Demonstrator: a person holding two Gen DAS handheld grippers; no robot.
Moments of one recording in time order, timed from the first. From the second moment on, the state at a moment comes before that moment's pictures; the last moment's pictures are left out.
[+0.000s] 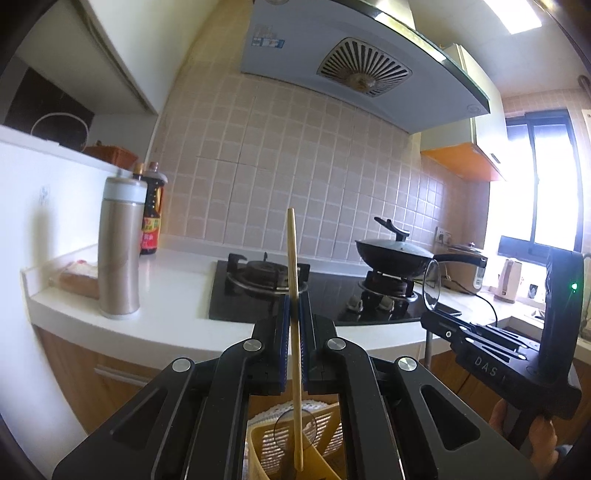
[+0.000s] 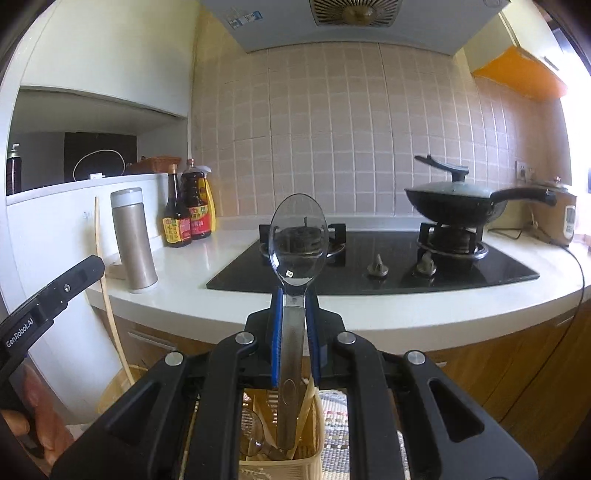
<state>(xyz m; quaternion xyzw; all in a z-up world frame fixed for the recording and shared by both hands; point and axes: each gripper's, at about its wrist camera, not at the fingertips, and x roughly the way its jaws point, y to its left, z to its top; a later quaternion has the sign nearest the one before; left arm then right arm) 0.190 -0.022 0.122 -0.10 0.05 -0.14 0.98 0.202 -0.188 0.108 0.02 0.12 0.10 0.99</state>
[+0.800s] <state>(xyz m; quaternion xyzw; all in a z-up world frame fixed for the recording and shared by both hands) 0.143 -0.004 0.112 -0.08 0.08 -0.18 0.98 0.170 -0.212 0.089 0.04 0.19 0.12 0.97</state>
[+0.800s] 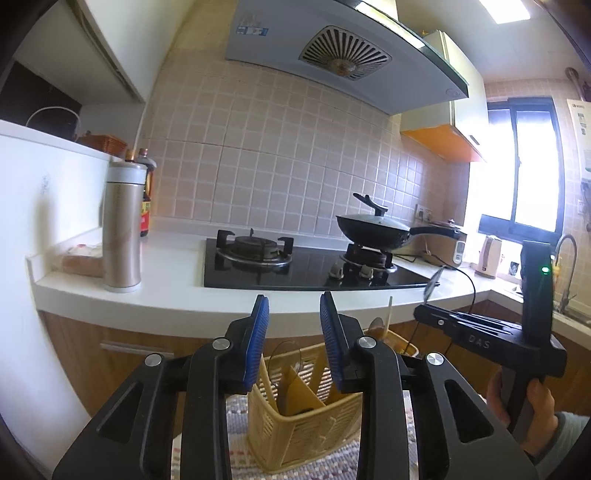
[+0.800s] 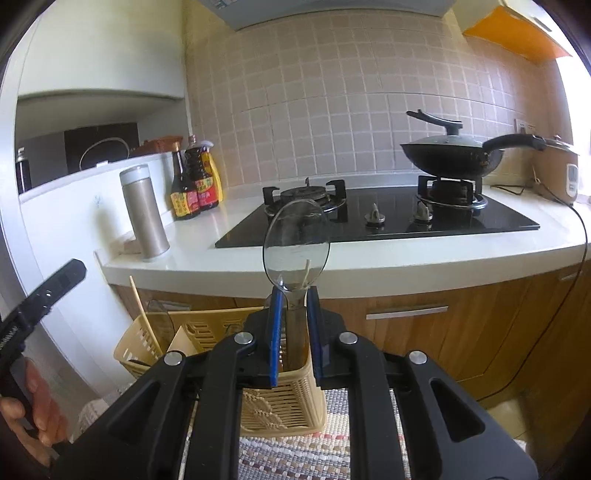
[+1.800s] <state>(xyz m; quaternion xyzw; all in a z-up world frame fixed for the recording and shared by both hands) 0.081 -0.017 0.043 0.00 0.35 -0.19 0.92 0.079 -0.202 0.040 -0.01 0.44 0.12 0.89</state>
